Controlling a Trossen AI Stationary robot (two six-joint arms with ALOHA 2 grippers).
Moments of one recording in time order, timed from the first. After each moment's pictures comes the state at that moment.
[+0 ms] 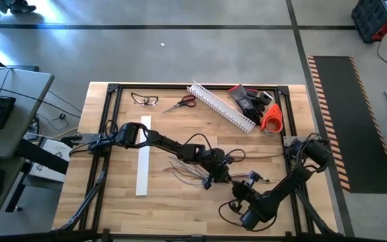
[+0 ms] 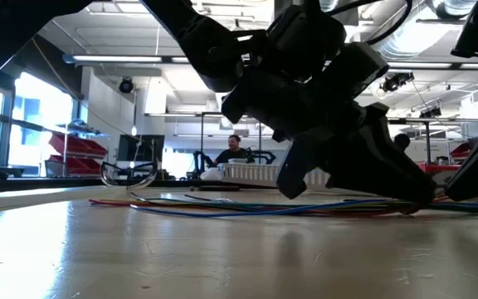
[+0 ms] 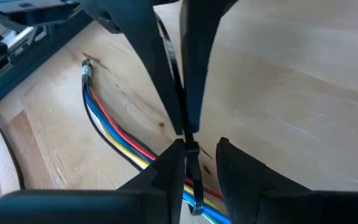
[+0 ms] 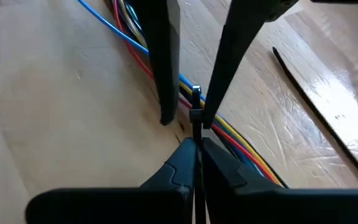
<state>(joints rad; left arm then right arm) -0.13 2.37 1.58 0.20 0.31 0.67 0.85 1.99 1.13 -0.85 0.78 1.39</state>
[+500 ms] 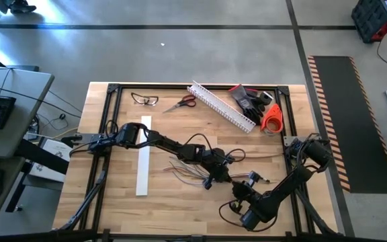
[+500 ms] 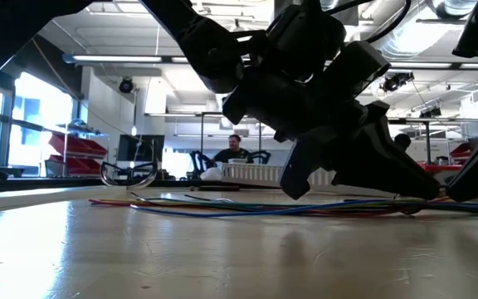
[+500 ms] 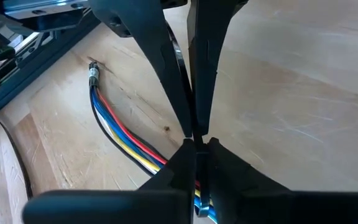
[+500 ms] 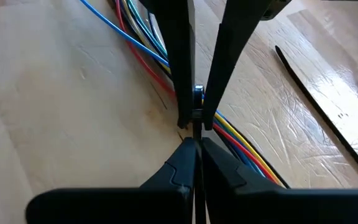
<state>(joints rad) -0.13 2.38 1.58 0.22 0.31 0.66 0.85 1.99 1.13 -0.85 0.77 1.39</state>
